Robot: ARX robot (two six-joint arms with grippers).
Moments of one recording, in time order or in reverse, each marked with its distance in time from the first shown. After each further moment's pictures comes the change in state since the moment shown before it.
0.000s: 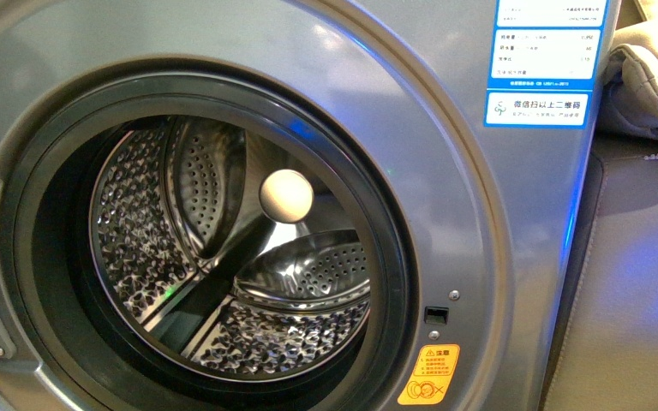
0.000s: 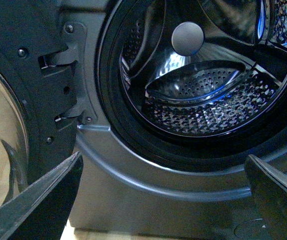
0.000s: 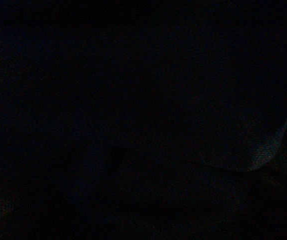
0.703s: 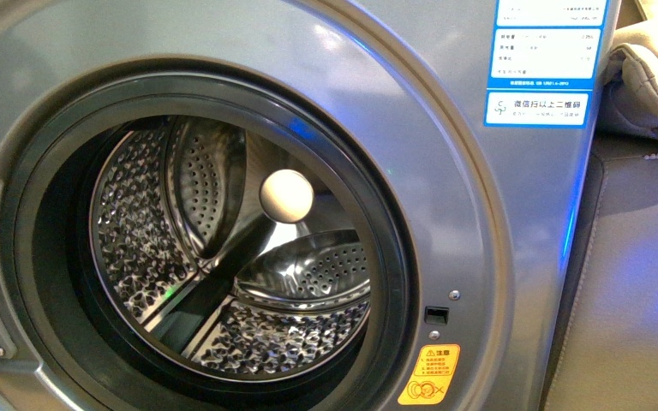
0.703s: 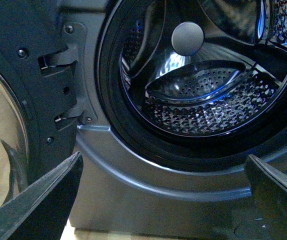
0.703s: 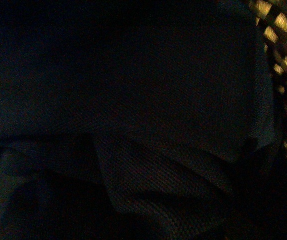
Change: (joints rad) left arm 0.000 0.000 0.000 0.000 0.000 0.000; right arm -0.034 -0.185 -0.137 0.071 -0.043 0.040
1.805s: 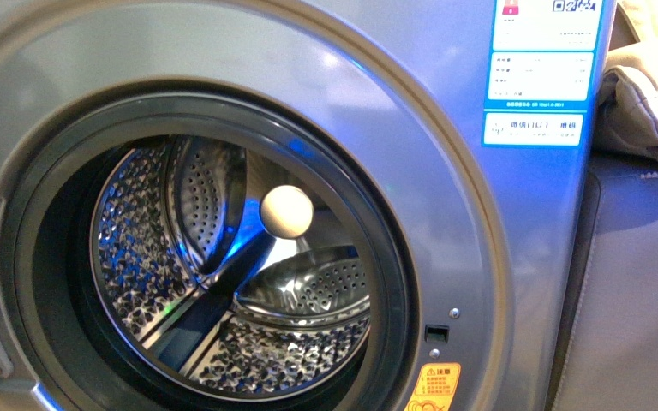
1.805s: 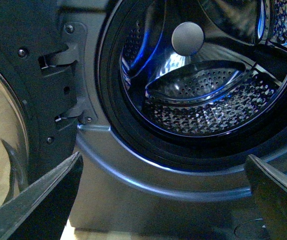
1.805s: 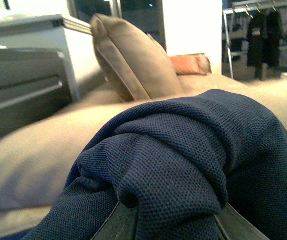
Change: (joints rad) left arm 0.000 0.000 0.000 0.000 0.000 0.000; right arm 0.082 -1.531 -0.076 -0.051 -0.547 0.517
